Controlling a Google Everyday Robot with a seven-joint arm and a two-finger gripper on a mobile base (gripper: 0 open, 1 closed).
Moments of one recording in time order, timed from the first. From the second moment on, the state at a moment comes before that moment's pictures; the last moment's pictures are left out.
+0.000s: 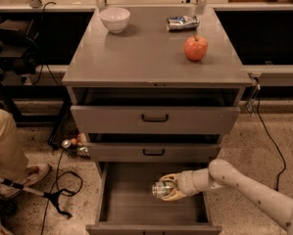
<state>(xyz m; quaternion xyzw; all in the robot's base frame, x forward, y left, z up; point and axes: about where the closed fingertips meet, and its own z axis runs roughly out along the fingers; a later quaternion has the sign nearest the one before) 0.525 -0.087 0.339 -0.67 0.57 0.27 0.38</state>
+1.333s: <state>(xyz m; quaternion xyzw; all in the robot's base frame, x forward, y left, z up) 0.505 -0.151 0.471 -0.66 0.55 0.23 0.46</state>
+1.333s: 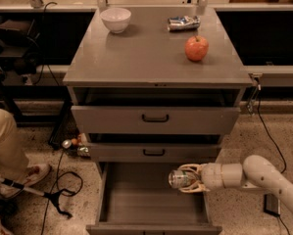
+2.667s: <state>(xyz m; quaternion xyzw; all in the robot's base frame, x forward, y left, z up) 0.503 -0.185 0.611 -0.66 0.54 0.20 0.48</state>
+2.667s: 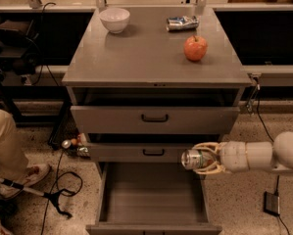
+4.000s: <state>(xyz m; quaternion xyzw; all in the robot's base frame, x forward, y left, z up) 0.521 -0.168 0.785 -0.69 0.51 0.18 0.48</state>
